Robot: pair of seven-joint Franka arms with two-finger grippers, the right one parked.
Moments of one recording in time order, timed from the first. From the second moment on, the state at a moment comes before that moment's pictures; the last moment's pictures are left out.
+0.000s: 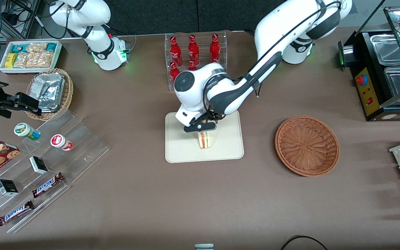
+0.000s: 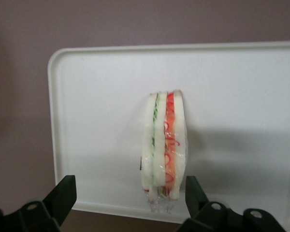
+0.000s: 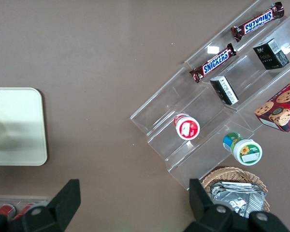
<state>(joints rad) -0.41 0.73 -0.60 -1.37 0.51 1.84 -1.17</state>
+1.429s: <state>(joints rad) 0.31 0.17 -0.59 -1.44 0.11 1.38 -0.38</state>
